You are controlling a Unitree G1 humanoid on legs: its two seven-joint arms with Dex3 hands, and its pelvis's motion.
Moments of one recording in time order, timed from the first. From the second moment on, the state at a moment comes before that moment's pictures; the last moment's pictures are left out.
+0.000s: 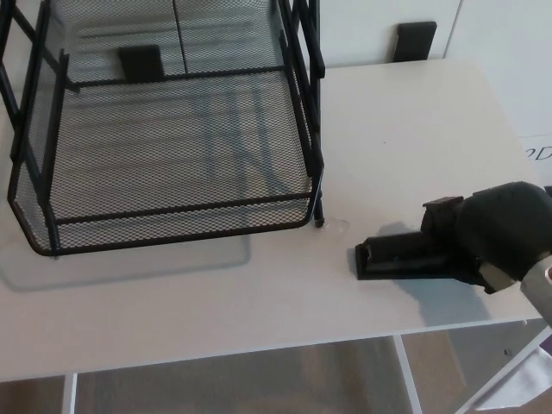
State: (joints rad) left_arm 0.32 0.52 0.61 0.61 -0.28 0.18 -0.08; right_arm -0.37 -0.68 0.58 0.32 -0.78 0.01 -0.19
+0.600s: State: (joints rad) left_arm 0.35 0.54 0.60 0.64 -0.27 0.15 -0.10; right_arm -0.21 -0.67 0.25 0.20 -0.72 -0.05 -0.30
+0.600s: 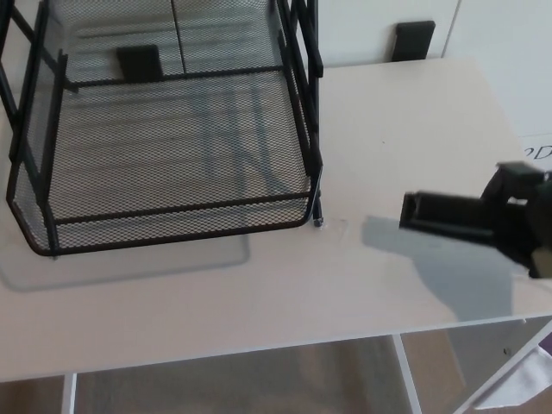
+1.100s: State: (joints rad) left_arm 0.37 0.54 0.59 0.65 -0.27 0.13 -0.11; right_arm -0.45 -0.66 0.16 0.03 -0.68 -0.04 -0.14
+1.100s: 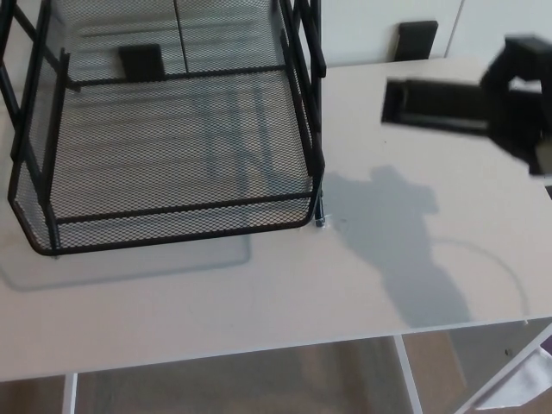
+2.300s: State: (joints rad) left_arm 0.33 0.54 0.56 0.67 -0.25 0.13 -0.11; right_arm -1.25 -0.23 0.50 0.42 -0.78 0.15 0.16
